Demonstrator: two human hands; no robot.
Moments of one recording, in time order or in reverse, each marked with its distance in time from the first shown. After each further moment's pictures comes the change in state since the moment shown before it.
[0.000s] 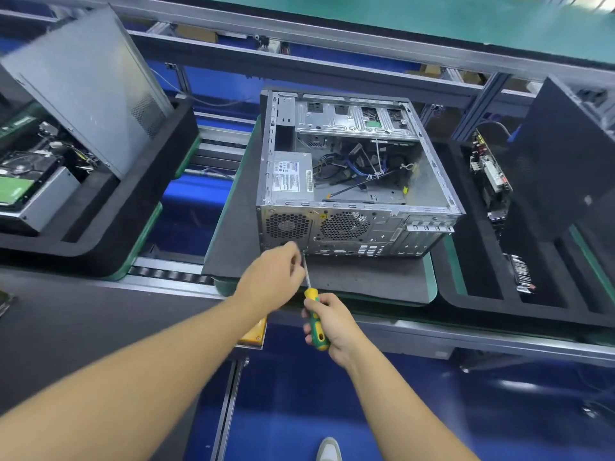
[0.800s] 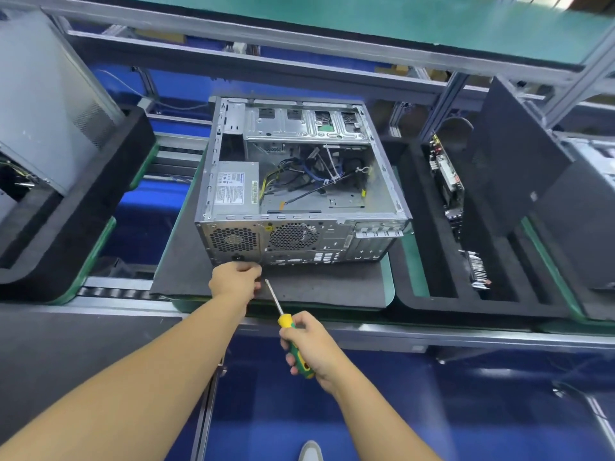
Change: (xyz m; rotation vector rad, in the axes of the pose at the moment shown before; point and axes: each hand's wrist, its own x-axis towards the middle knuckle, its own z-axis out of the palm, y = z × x) left_hand 0.040 0.014 0.052 -0.646 0.237 -0.821; right_hand -0.017 0.000 -0.054 -0.199 -0.104 0.028
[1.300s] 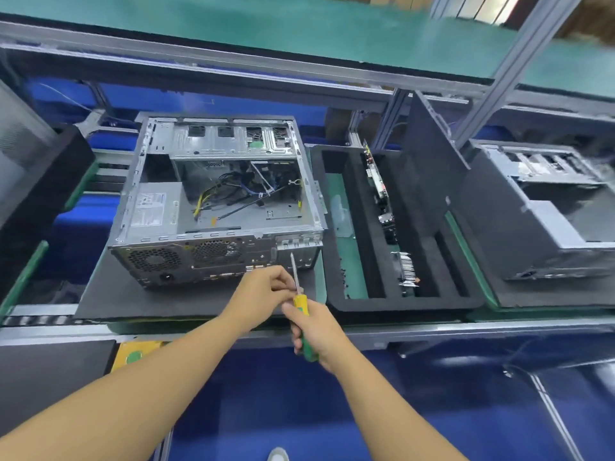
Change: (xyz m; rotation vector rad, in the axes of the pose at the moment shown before) left_hand -0.099 0.051 0.094 0.297 -0.627 0.599; right_hand -0.048 -0.041 -0.125 0.064 0.110 -0.170
